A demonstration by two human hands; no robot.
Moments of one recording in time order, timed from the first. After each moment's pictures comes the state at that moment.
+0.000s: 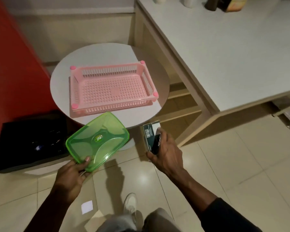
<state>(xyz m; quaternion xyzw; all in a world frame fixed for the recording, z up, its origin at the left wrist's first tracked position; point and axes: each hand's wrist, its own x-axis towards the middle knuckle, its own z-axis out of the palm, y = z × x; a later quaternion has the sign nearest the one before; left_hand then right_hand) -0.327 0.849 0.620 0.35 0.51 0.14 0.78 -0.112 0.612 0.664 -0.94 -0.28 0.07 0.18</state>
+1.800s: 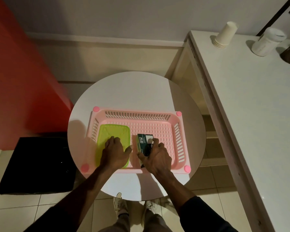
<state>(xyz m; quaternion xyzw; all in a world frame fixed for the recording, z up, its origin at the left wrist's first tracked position) -0.008 1.042 0.636 0.79 0.50 -0.07 0.35 0.110 0.912 0.615 -0.92 -0.31 0.18 0.15</state>
